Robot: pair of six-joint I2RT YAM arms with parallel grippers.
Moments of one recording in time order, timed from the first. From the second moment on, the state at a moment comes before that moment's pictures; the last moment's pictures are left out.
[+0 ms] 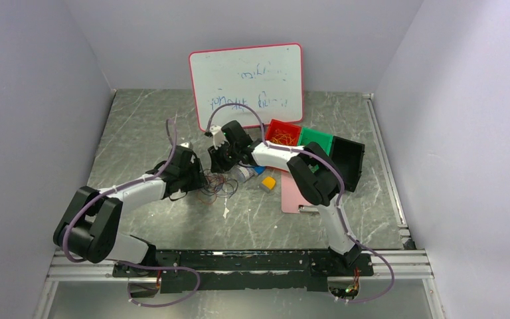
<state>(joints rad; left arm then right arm) -0.41 1.40 0.59 -0.09 -0.02 -0.62 0.77 2.20 1.51 -0.07 -0.42 0.04</state>
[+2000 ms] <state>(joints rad) -0.38 1.49 0.62 0.00 -0.01 -0.64 0.72 1.86 1.18 0.06 0.01 0.37</state>
